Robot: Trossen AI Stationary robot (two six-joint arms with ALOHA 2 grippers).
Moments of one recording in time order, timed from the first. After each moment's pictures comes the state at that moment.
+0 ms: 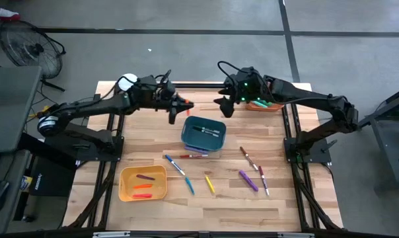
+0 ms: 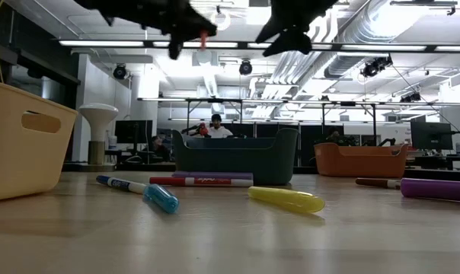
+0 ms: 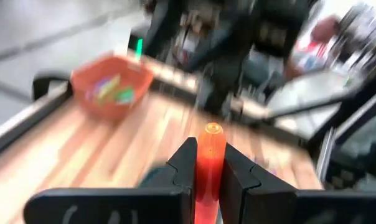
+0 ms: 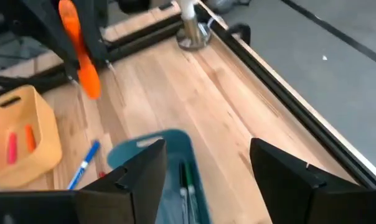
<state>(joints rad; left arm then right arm) 0.37 1.19 0.94 0.05 0.30 -0.27 -0.34 1.41 1.33 -0.51 -0.04 0.20</state>
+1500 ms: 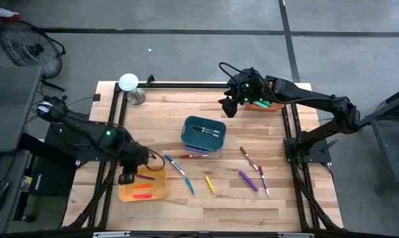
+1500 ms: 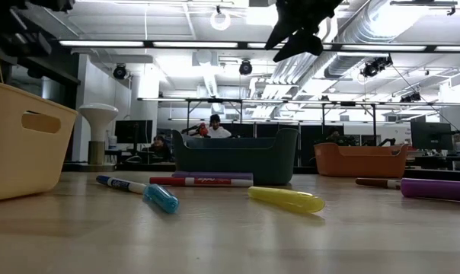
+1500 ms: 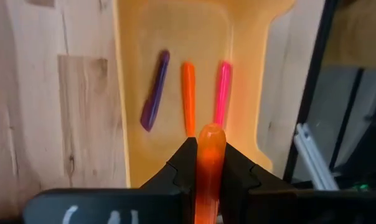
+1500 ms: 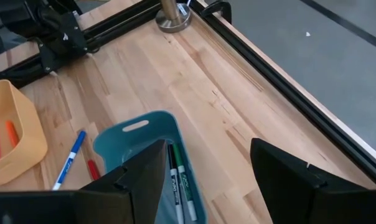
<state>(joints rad) -0.45 1.09 0.94 -1.09 0.25 -0.59 -0.35 1.39 1.33 -0.61 0.01 0.26</state>
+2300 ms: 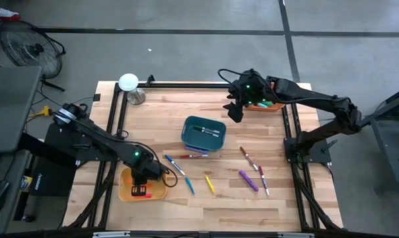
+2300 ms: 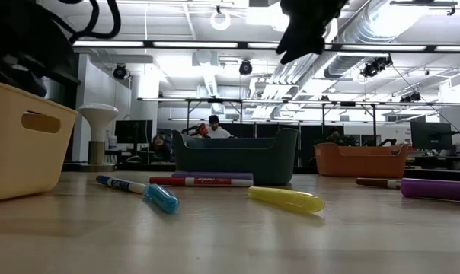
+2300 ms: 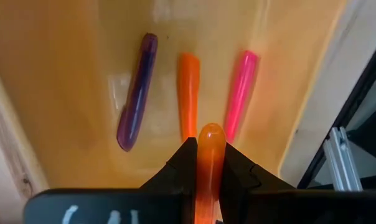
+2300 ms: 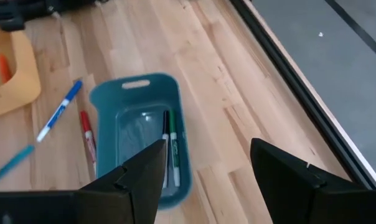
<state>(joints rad) -0.49 1.46 0.94 -0.96 0.34 -0.59 -0.36 1.37 1.33 -0.72 -0.04 0.06</state>
